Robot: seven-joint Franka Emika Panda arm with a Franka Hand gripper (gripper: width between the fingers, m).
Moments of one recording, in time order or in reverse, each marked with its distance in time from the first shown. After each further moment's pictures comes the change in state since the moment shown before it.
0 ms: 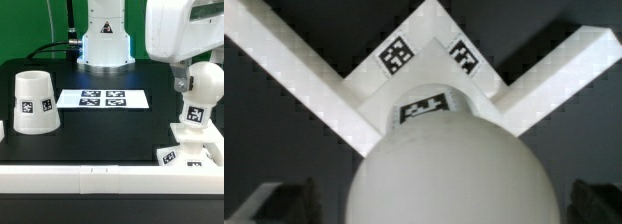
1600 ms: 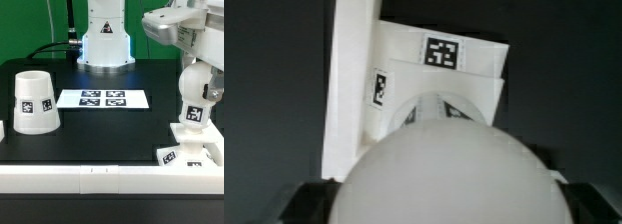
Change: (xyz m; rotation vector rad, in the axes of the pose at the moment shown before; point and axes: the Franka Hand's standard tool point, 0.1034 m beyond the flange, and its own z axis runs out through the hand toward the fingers) arm 0.002 -0.001 0.010 -0.011 -0.065 -0.767
